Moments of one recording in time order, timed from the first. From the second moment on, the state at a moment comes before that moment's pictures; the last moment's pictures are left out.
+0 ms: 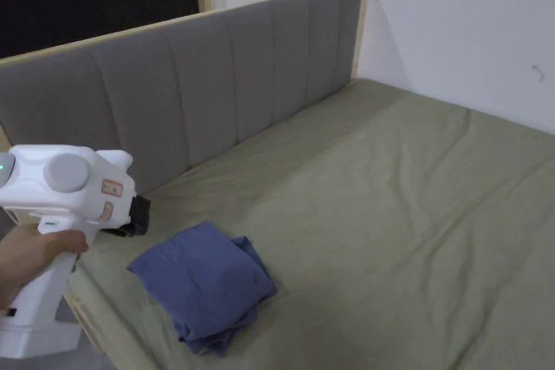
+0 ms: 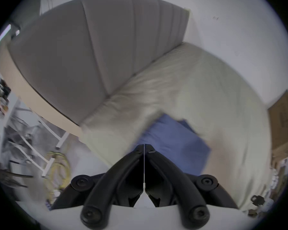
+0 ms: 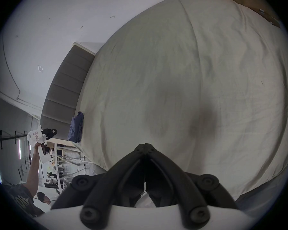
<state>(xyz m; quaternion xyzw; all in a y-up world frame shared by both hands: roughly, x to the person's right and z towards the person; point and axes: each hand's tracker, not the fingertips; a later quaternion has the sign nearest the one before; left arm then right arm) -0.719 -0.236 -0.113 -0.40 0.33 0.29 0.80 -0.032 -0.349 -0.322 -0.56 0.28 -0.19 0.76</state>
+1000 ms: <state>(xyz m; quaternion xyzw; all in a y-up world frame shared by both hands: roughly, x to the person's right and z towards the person) -0.313 -0.165 -0.243 -0.10 0.08 -0.03 0.99 0.063 -0.193 -0.314 -0.12 0.07 0.00 0.99</state>
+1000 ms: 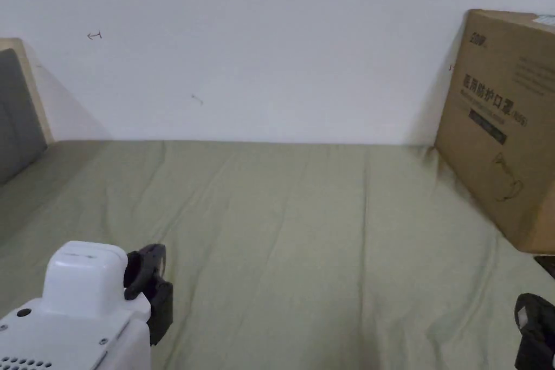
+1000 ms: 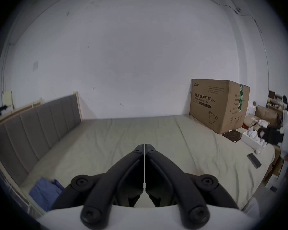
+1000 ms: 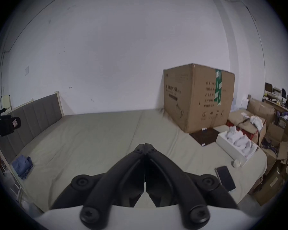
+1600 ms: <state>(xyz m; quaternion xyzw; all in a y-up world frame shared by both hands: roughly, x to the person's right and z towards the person) -0.333 -0.156 -0.239 -0.08 0.10 0.07 0.99 0.049 -0.184 -0.309 -0.09 0.08 0.03 0.99</state>
